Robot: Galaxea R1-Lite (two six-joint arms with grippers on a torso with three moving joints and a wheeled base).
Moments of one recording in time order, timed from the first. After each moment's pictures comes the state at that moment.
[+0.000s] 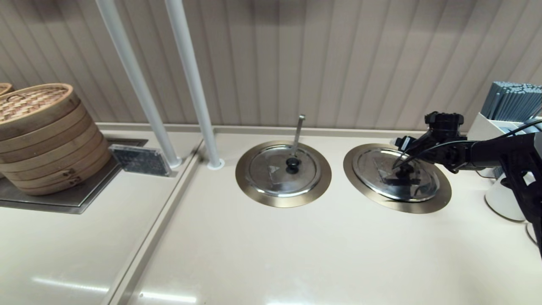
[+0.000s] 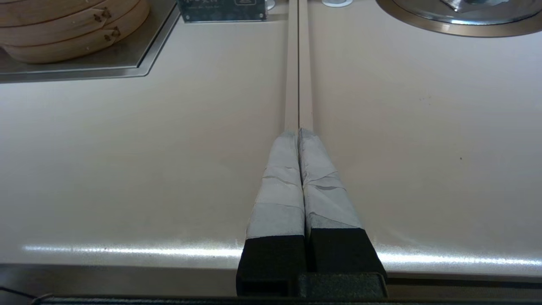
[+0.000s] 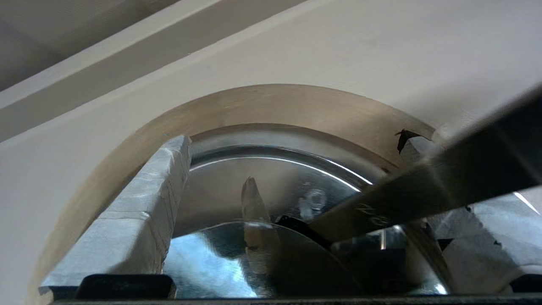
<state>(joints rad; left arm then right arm) 0.00 0.00 0.00 0.01 -0.02 0.10 -0.15 2.46 -1.87 -0.20 -0.03 0.34</state>
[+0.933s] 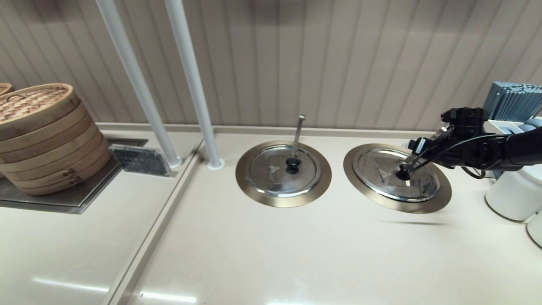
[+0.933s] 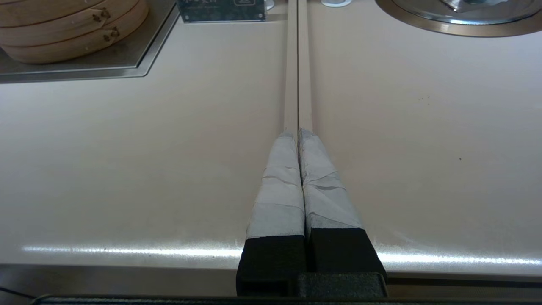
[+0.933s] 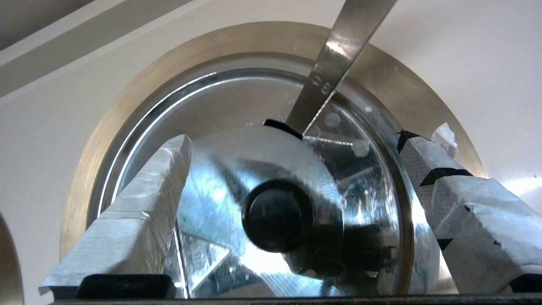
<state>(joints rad) 0.00 0.00 0.00 0.01 -0.02 0.10 -0.16 2.19 -1.51 -0.21 -0.02 0.34</state>
